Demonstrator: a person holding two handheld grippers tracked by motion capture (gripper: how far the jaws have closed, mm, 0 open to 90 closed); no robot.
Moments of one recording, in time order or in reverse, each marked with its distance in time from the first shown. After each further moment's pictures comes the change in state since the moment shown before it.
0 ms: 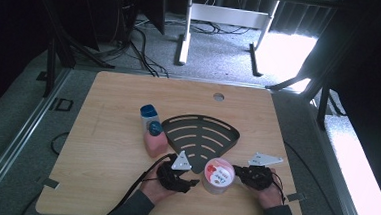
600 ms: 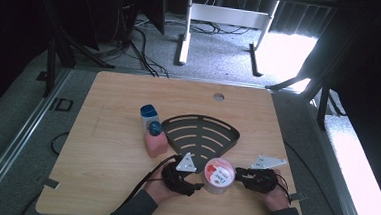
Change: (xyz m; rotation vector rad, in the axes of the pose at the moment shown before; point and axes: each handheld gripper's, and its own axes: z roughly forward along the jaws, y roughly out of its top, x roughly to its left) left arm -0.004 0.007 0.009 -0.007 -0.069 0.023; right arm -0.004 -0.007 -0.012 0.039 0.033 -0.066
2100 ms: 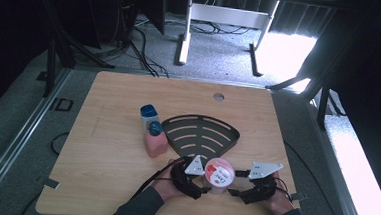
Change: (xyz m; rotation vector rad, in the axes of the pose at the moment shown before) left arm -0.002 0.006 0.024 -0.021 -0.031 0.117; right arm 0.015 0.002 -0.004 0.016 0.167 -0.191
